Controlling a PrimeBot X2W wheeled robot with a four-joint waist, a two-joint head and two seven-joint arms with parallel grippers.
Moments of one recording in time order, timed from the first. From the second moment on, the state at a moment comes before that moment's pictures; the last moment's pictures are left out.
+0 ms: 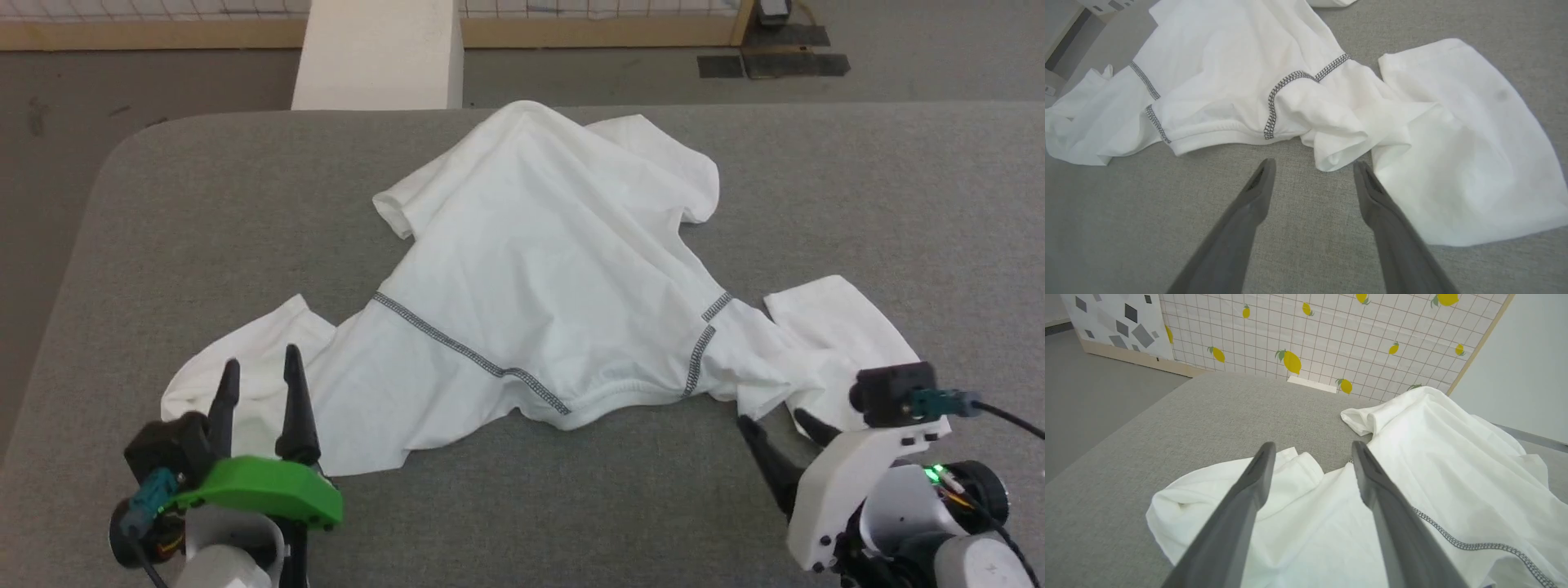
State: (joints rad) left arm -0.09 0.25 -0.19 0.09 -0.52 0.19 -0.21; right arm 0.01 -0.05 -0.01 -0.16 0.28 0.13 0.63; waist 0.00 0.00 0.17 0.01
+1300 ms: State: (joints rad) left arm -0.16 0.29 -0.51 0.05 -0.49 0.11 0.33; right arm -0.17 -0.05 0.02 0.17 0.15 0.13 0.55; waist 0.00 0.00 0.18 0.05
